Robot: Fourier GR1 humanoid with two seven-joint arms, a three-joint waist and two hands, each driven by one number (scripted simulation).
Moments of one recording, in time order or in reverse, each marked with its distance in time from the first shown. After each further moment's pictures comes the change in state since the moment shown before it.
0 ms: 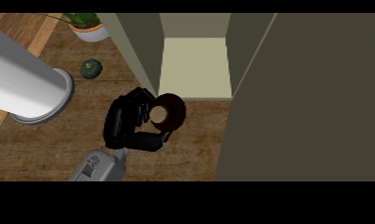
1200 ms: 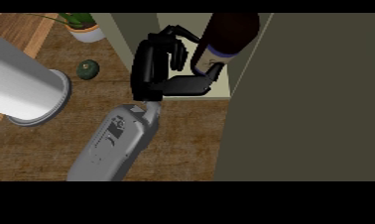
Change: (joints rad) left arm -0.399 -0.128 0.023 -0.134 -0.111 0.350 0.543; right arm 0.041 0.012 -0.036 0.006 -0.026 0.029 -0.018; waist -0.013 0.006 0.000
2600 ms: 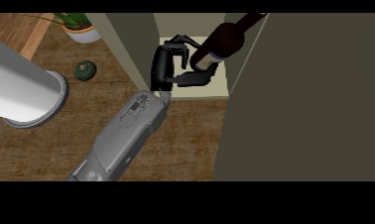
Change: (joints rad) left arm -0.151 -0.004 -0.028 0.573 0.107 0.014 -0.374; right arm 0.004 0.020 -0.016 0.020 -0.028 0.042 -0.022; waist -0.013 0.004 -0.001
